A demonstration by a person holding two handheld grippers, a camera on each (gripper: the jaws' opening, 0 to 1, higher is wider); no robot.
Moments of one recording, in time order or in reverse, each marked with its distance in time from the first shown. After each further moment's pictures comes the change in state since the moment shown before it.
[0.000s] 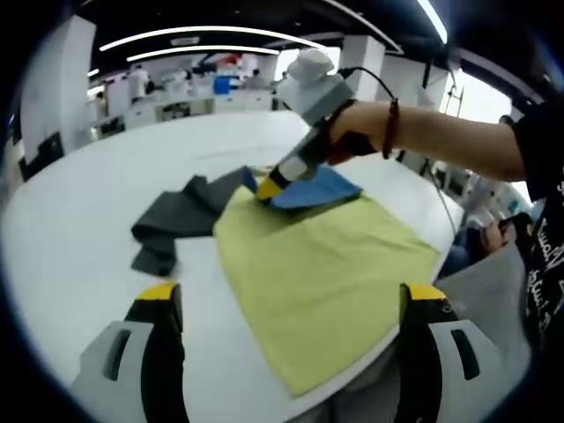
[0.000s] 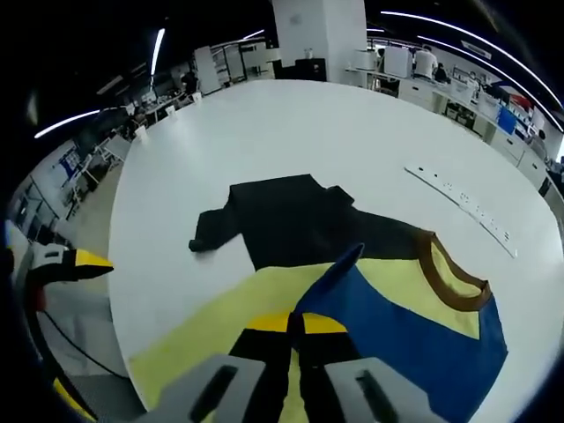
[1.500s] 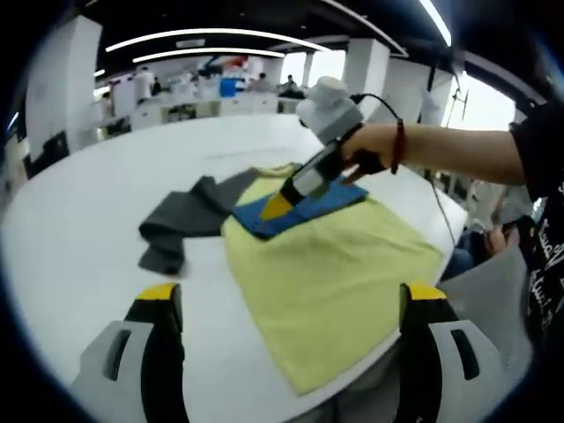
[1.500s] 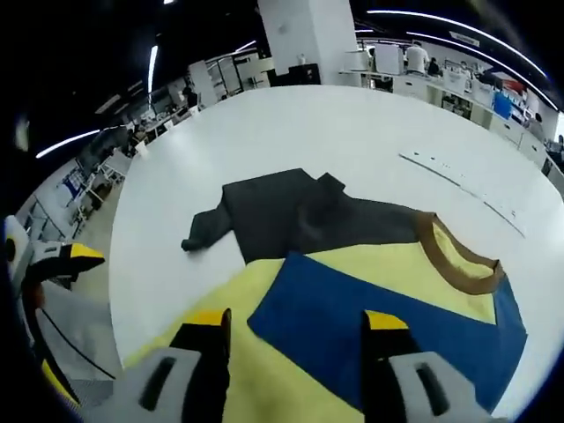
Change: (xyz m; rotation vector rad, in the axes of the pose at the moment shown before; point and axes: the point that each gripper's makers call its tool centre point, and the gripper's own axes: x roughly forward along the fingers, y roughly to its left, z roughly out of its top) left arm -0.004 0.004 0.001 -0.005 -0.014 0.021; right arm -0.003 -0.021 -0.014 0.069 -0.047 0.014
